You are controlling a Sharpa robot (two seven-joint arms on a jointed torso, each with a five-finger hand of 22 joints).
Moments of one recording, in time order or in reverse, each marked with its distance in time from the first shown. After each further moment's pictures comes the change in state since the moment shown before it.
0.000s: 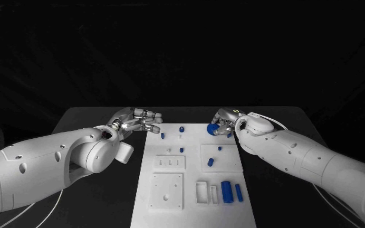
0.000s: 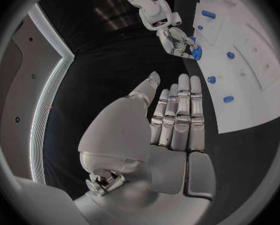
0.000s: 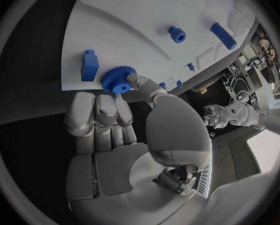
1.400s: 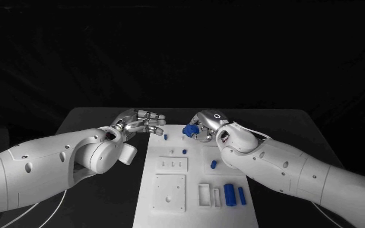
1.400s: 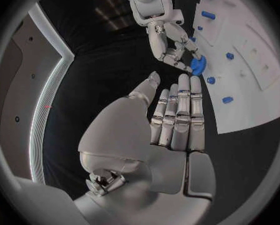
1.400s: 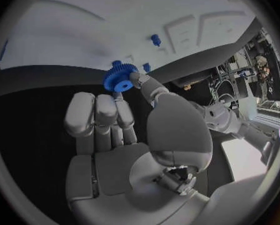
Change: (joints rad) left arm 0.000 0.000 0.000 0.004 -0.001 0.000 -0.003; left_hand 0.000 0.000 0.000 0.000 0.000 0.000 0.000 0.000 0.000 0.000 0.000 0.000 0.000 0.000 0.000 0.000 0.000 0.000 0.000 0.000 0.000 -0.002; right arm -0.028 0.020 -0.040 0.267 -0.155 -0.205 -0.122; right_hand 0.009 -0.027 -0.005 0.062 -0.071 0.035 -0.003 0.010 0.002 0.020 0.002 0.002 0.000 0.004 -0.011 -0.007 -0.002 0.000 -0.004 -0.011 0.023 0.001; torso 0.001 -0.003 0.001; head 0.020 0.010
